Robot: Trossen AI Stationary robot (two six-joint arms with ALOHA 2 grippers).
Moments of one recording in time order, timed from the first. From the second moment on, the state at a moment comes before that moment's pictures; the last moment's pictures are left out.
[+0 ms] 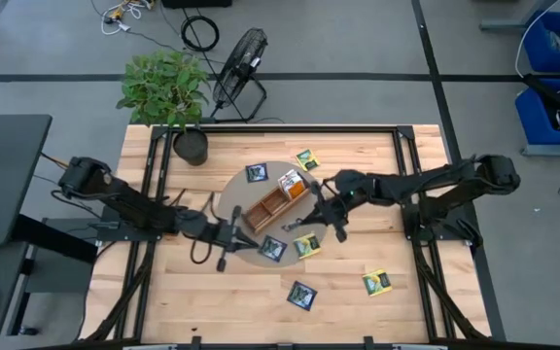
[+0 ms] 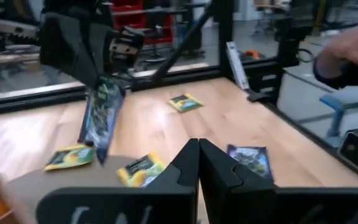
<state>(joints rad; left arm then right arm) -0.30 1.45 0.37 0.99 -0.10 0.06 -0.03 1.36 0.69 0.22 -0.38 -0.59</state>
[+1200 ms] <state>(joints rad) -0.30 1.41 0.29 1.01 -0.23 0.12 -0.39 1.79 1.12 -0.13 -0.75 -0.72</state>
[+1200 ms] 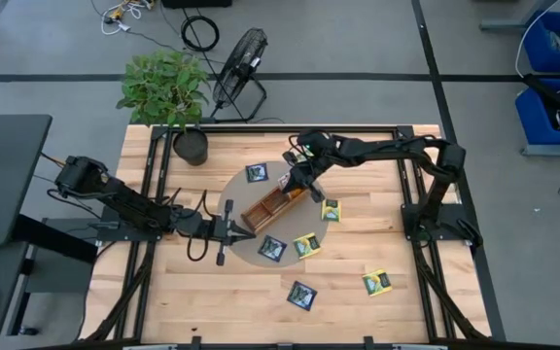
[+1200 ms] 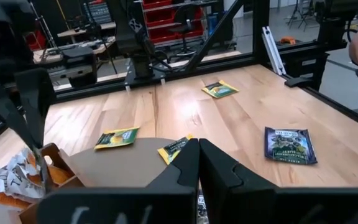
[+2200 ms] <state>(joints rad) -0.29 1.41 0.29 1.01 -0.23 0.12 -0.39 1.87 1.12 -0.01 -0.63 -0.71</state>
